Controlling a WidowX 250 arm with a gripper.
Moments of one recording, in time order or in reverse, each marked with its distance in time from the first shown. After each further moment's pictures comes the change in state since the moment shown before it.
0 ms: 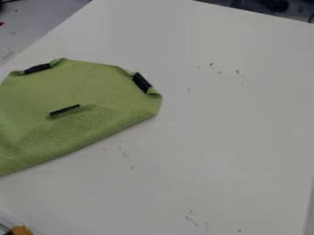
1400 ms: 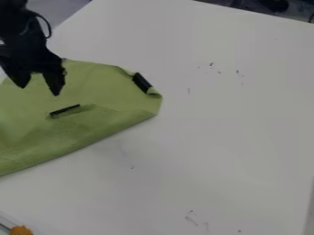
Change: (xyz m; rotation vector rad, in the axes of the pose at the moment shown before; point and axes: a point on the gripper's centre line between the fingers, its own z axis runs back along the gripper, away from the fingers) arm 0.023 -0.152 -0.011 -0.078 -0.075 -0.487
